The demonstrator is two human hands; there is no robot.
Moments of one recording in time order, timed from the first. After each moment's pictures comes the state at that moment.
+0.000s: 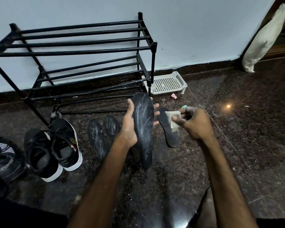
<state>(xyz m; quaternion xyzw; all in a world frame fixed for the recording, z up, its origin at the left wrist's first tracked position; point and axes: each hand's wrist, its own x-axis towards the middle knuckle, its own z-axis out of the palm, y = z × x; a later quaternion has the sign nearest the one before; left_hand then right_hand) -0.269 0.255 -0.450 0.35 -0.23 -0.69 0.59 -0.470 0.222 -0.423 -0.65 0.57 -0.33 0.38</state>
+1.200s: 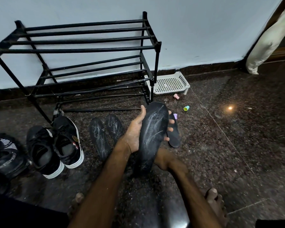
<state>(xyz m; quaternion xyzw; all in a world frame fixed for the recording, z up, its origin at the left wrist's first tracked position) -0.274 0.266 -0.465 0.19 -0.26 -0.83 0.46 -0.408 0.276 -0.514 -0.80 0.47 0.08 0.36</state>
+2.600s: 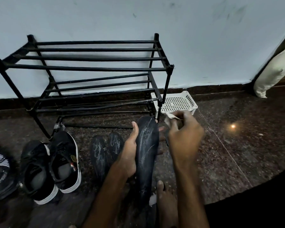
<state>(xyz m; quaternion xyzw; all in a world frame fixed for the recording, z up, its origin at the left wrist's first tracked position) -0.242 0.251 -0.450 0.30 -0.16 -0.73 0.59 -0.361 0.220 -0.384 -0.62 0.59 -0.49 0.17</state>
